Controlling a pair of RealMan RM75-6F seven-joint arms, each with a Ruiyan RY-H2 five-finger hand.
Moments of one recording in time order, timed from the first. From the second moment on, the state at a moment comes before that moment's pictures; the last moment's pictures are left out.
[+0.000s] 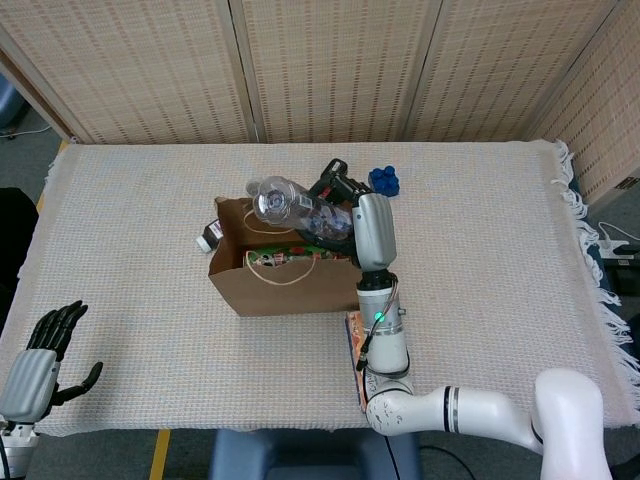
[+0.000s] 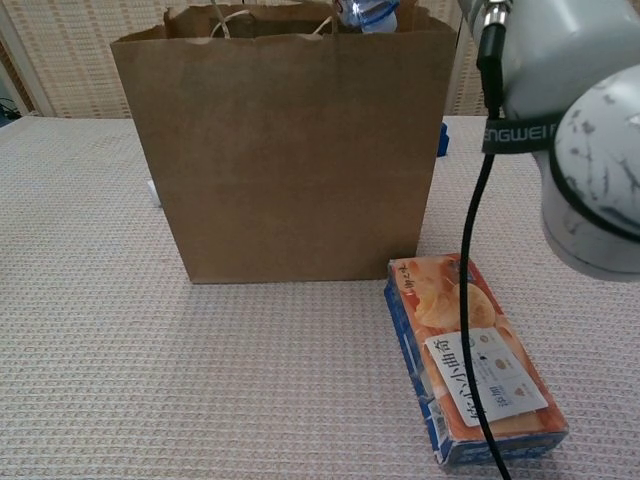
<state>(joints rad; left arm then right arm) -0.08 -1.18 0.00 -1.57 1.60 1.55 -0.20 0.93 -1.82 0.58 -1.58 -1.13 1.47 -0.13</state>
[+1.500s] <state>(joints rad) -0.08 -1.21 0.02 -1.57 1.63 1.55 -0.10 0.52 -1.11 0.24 -1.86 -1.54 1.24 0.26</state>
